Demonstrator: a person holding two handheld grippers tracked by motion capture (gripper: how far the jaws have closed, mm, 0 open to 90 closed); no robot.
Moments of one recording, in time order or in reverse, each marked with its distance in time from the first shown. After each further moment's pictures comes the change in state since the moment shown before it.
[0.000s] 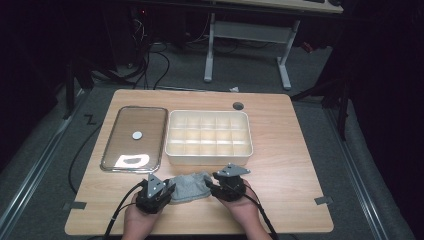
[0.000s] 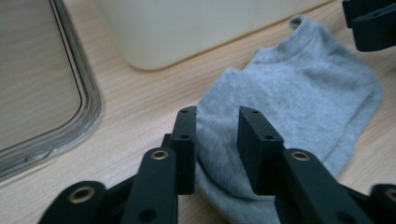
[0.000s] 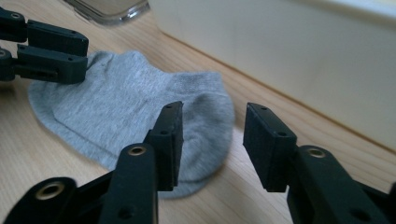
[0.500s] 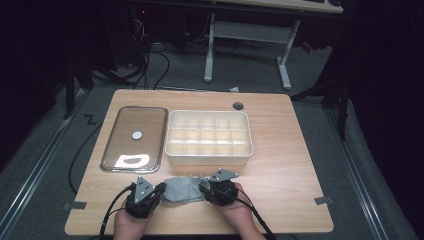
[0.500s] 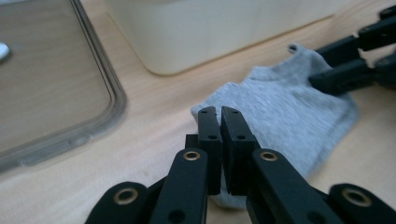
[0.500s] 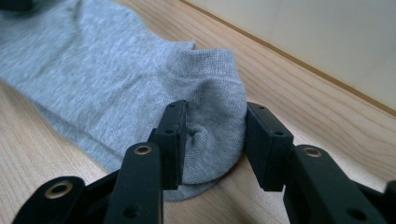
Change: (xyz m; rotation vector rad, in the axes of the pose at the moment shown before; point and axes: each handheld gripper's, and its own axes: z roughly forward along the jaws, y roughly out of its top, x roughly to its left) left arm 0.008 -0.007 -0.035 -0.034 -0.044 -0.023; right arm 0.016 -0.009 0.016 0.049 -0.010 -0.059
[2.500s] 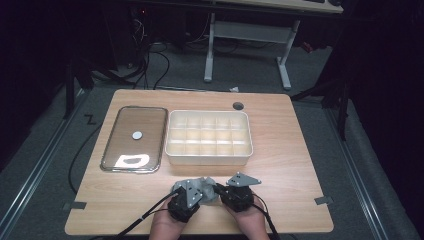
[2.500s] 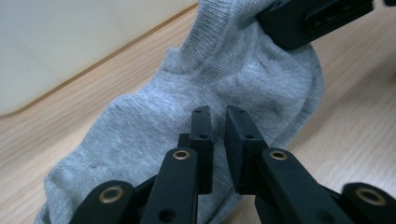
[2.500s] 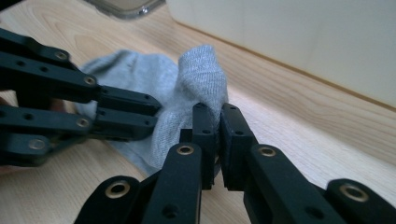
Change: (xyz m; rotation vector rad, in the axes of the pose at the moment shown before) left arm -0.091 0.026 0.067 0.102 -0.035 0.189; right arm -0.012 -0.017 -0.048 -0.096 0.035 0.098
